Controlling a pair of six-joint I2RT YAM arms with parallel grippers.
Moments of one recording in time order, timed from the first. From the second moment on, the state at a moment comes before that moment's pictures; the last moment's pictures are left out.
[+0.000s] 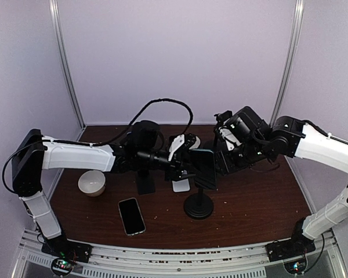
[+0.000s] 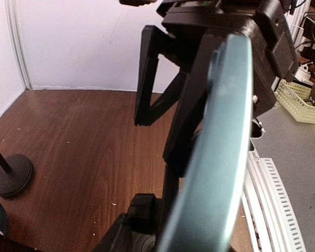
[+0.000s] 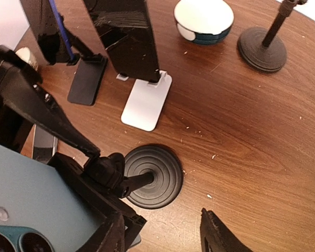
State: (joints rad) left arm -0.91 1.76 1.18 0.22 0.70 0.15; right arm 0.92 1.38 1.30 -0.91 0.15 0.45
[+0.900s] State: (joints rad) left arm -0.89 1.77 1.27 0.04 0.66 0.21; right arm 0.90 1.25 1.11 -0.91 0.09 0.45
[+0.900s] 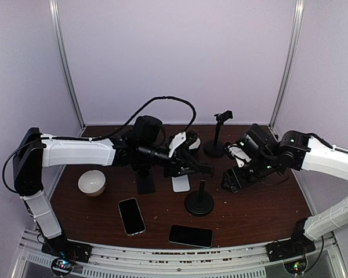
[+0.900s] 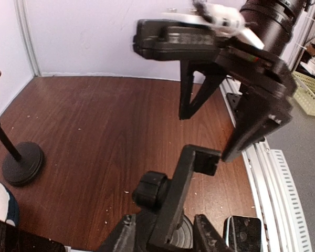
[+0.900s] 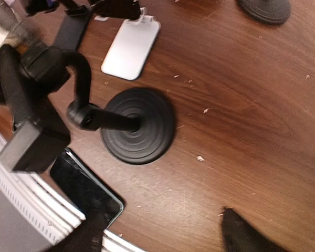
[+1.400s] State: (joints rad) left arm -0.89 1.67 1.25 0.12 0.58 0.27; right arm 1.22 1.40 0.93 -0.72 -0.02 0.30
